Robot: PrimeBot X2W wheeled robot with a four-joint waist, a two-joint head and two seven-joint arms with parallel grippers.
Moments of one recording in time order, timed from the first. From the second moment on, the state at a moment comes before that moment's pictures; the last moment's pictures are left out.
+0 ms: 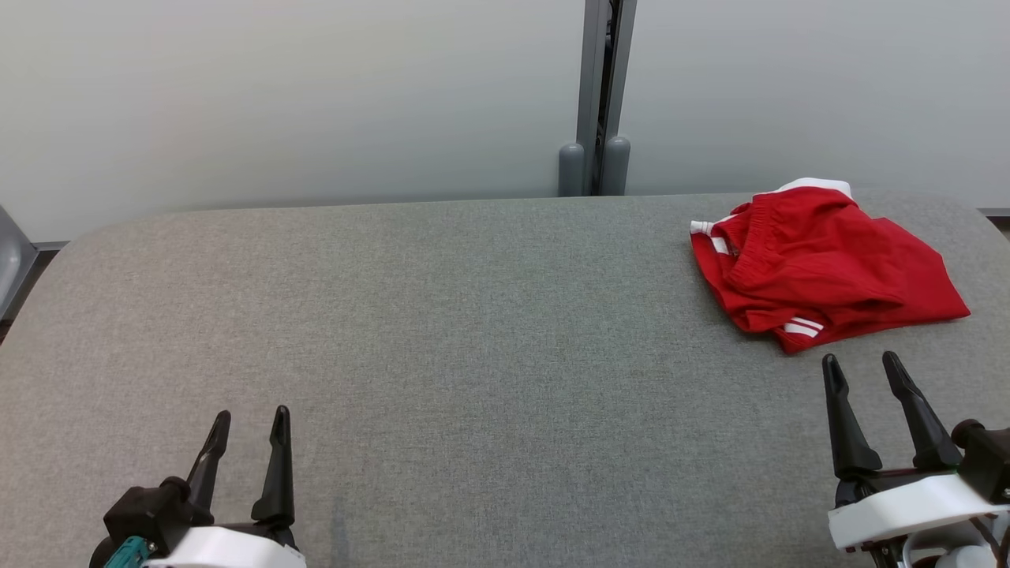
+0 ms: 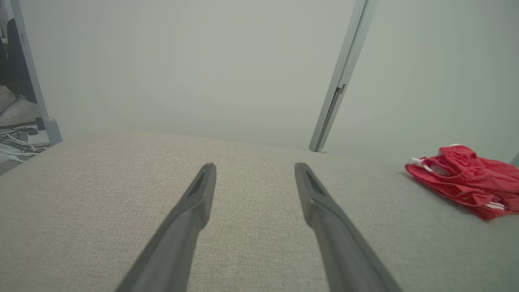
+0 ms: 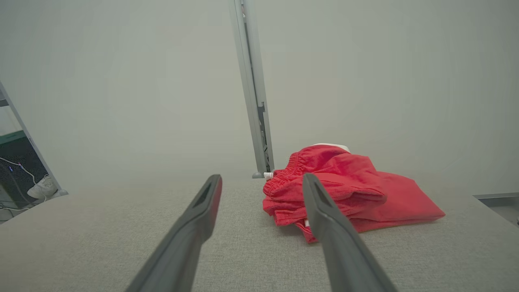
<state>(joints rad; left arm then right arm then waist) 0.00 0.06 0.03 0.29 -0.28 -0.13 -0.26 -0.06 -0.15 0.04 0.22 0.33 0.13 -0.26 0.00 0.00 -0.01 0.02</state>
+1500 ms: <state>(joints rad) -0.03 0.04 0.01 0.37 -0.50 -0.13 -0.24 -0.11 -0.12 0.00 0.35 0.51 0.13 -0.15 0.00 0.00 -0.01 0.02</state>
